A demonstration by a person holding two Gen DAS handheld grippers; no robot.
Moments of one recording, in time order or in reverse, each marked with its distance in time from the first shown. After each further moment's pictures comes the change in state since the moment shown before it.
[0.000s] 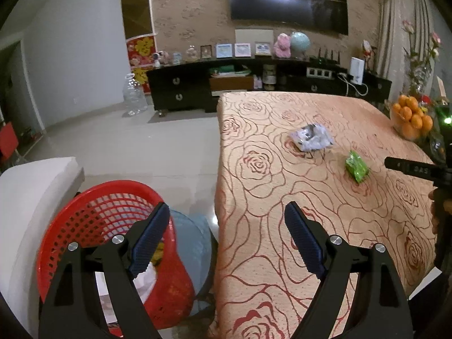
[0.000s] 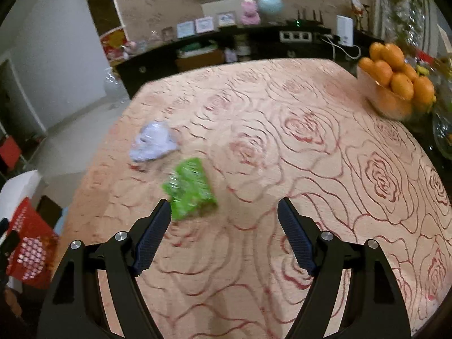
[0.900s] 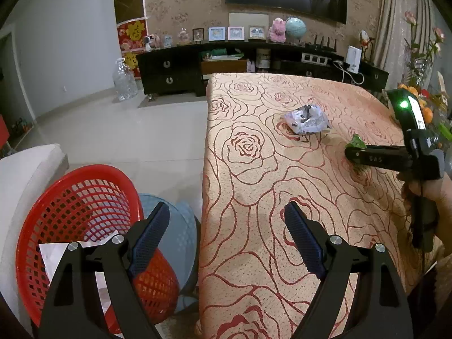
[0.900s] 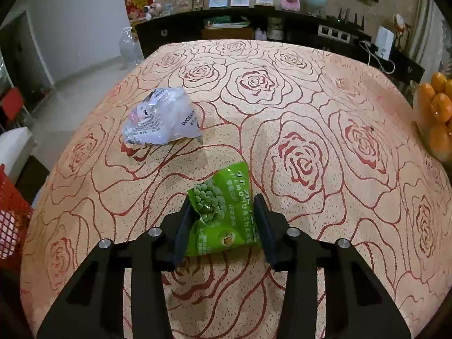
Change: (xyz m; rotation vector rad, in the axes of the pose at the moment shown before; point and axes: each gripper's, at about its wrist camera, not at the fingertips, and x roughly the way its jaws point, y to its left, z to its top) left arm 0.030 -0.010 -0.007 -0.012 0.083 -0.041; right arm 0.075 0.043 0.019 -0.193 0.110 0.026
